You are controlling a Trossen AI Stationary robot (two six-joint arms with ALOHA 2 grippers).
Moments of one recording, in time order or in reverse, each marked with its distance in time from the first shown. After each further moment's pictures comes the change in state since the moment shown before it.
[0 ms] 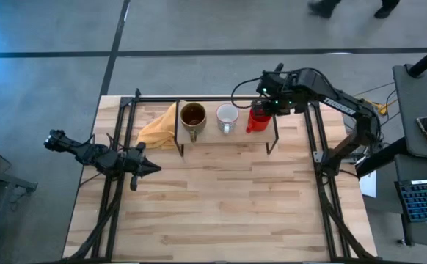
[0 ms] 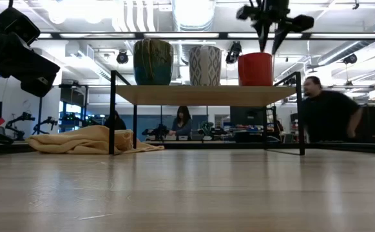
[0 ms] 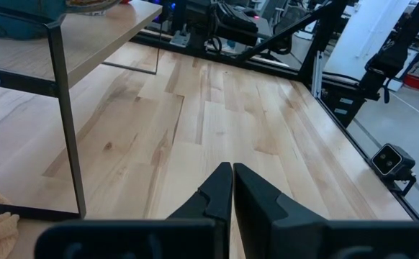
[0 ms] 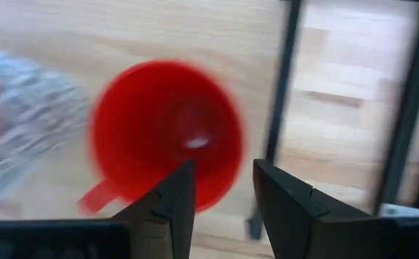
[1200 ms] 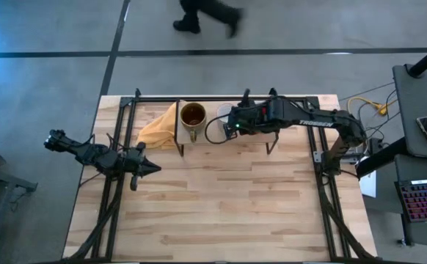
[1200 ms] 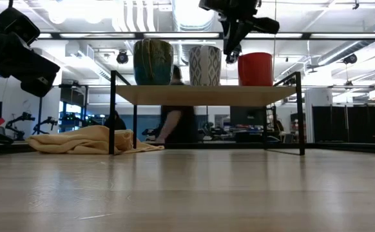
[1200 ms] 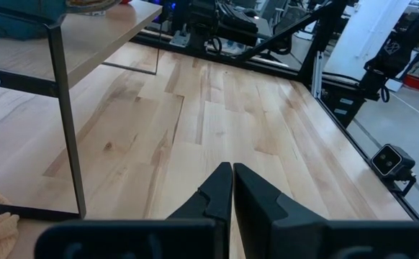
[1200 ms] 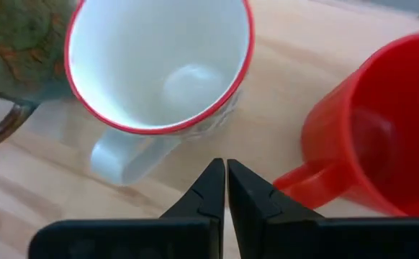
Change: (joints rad) left arm 0.000 -0.001 0.000 0.000 0.000 0.000; right arm 0.316 0.154 0.000 0.302 0.228 0.078
